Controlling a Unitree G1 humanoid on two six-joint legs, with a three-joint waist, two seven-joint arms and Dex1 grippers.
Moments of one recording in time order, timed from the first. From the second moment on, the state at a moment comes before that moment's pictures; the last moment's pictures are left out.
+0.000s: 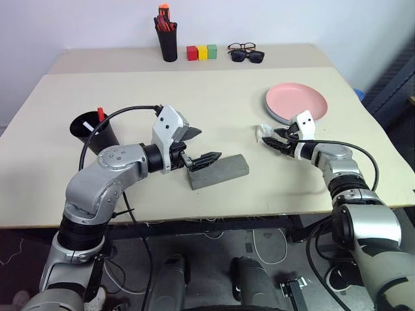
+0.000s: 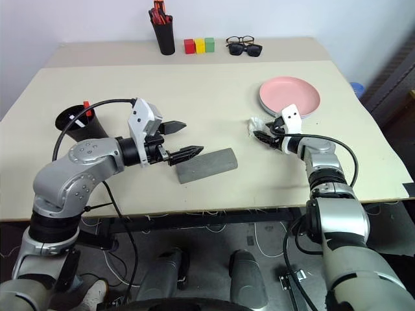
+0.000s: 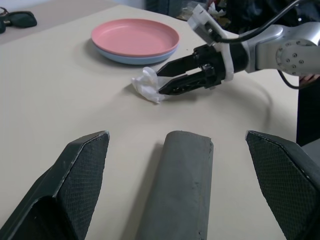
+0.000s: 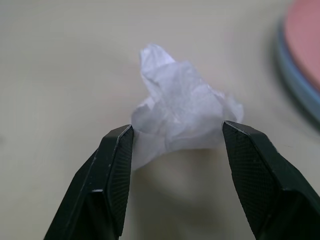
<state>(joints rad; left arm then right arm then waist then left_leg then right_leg) -0.55 0.50 -0.06 -0.42 -0.53 0.88 -0.63 -0.93 -0.49 -0.10 1.18 0.08 -0.07 0.81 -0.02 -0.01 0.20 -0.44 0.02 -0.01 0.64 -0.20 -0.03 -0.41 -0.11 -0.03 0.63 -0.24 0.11</state>
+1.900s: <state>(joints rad) -0.27 0.48 0.05 -0.54 -0.56 0.63 -0.59 -1.03 -0.62 -0.16 1.24 0.01 -0.38 0.55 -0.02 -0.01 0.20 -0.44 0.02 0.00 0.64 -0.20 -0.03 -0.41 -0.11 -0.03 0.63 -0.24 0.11</state>
